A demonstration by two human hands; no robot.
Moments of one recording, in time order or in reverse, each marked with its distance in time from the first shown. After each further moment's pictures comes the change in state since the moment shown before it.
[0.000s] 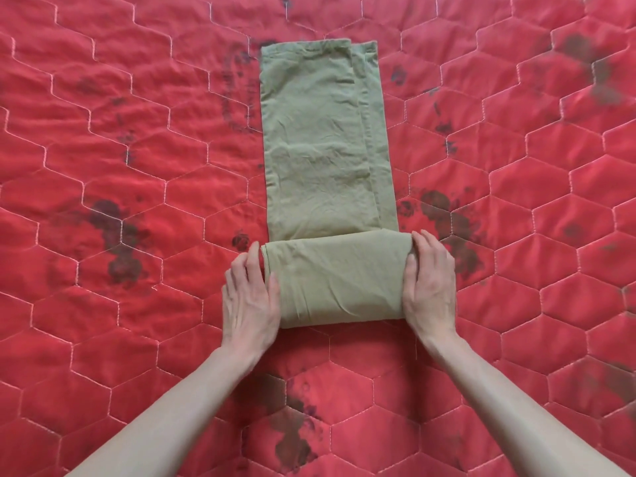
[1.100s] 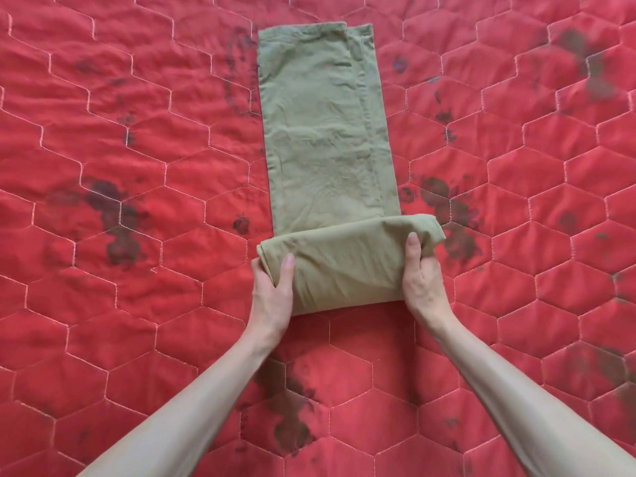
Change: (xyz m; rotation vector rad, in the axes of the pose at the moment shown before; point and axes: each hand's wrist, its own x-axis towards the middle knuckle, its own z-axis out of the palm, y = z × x) left_hand -0.018 0.023 0.009 -0.854 -0.171 -0.441; right_hand -0.007 -0.014 -0.005 0.462 -0.226 0.403
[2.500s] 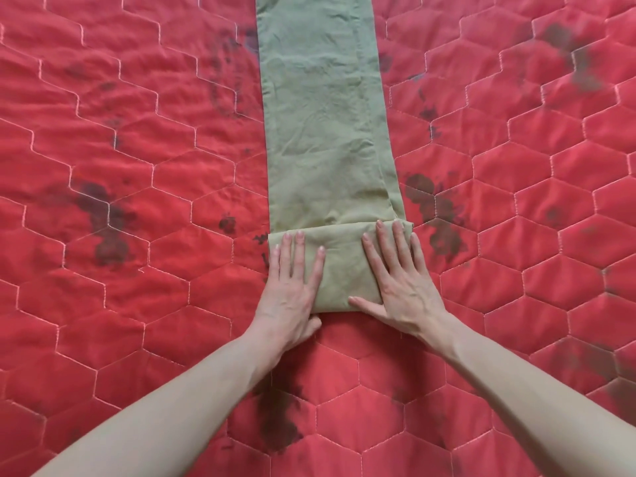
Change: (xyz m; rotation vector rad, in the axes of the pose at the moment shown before) left_hand 0.000 -0.013 0.034 1.516 -0.231 0.801; right_hand 0.015 0.060 -0.010 -1.012 -0.092 -0.862
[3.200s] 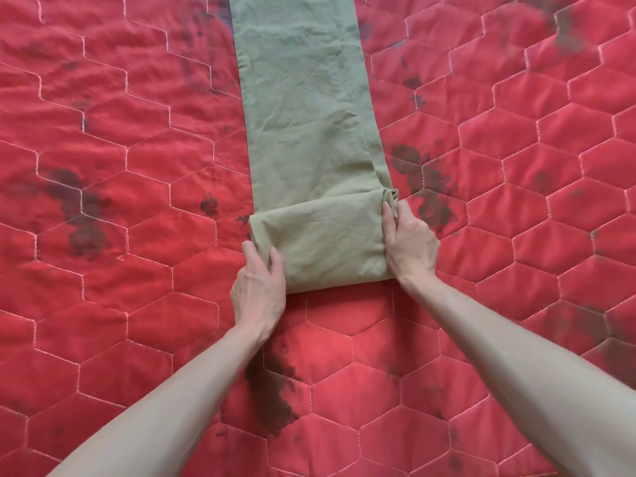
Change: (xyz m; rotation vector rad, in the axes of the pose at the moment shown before) left_hand -0.015 0.009 0.003 -0.870 0.238 -0.747; right_hand 0.026 -0.003 -0.019 0.358 0.143 0.763
